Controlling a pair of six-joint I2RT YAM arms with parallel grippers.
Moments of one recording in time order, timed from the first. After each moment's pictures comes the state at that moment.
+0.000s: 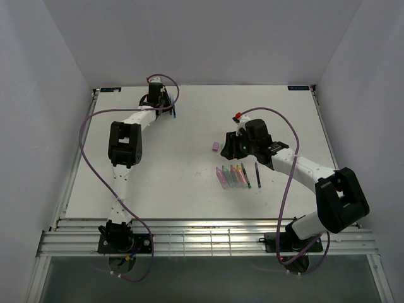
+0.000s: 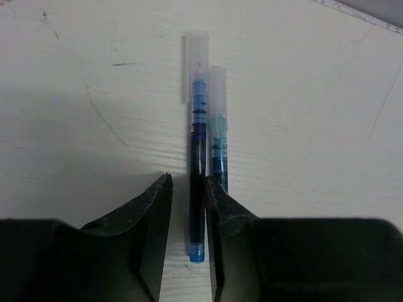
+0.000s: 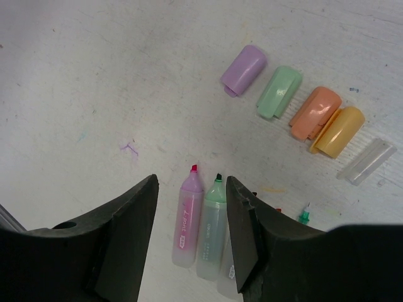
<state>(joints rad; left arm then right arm) -0.18 2.50 1.98 -0.08 -0.04 -0.41 0.52 1.46 0.88 -0.08 -0.26 0.26</state>
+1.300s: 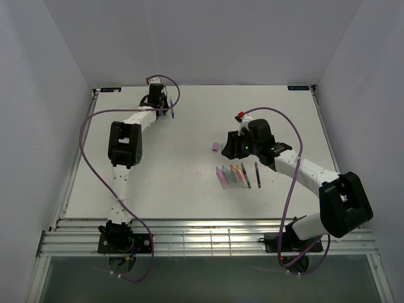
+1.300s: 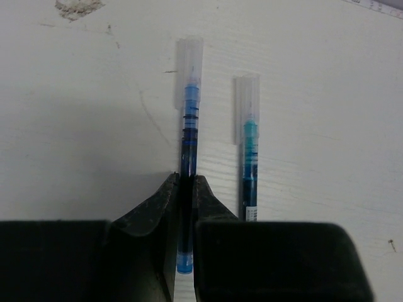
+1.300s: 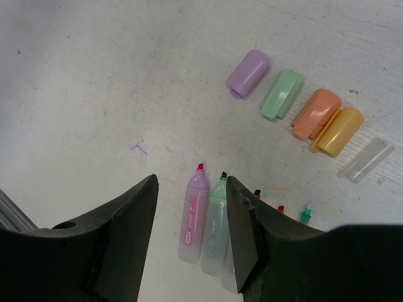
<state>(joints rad) -0.18 2.50 1.99 -0.10 -0.18 -0.32 0.51 1.42 0.87 -0.07 -0.28 0.27</state>
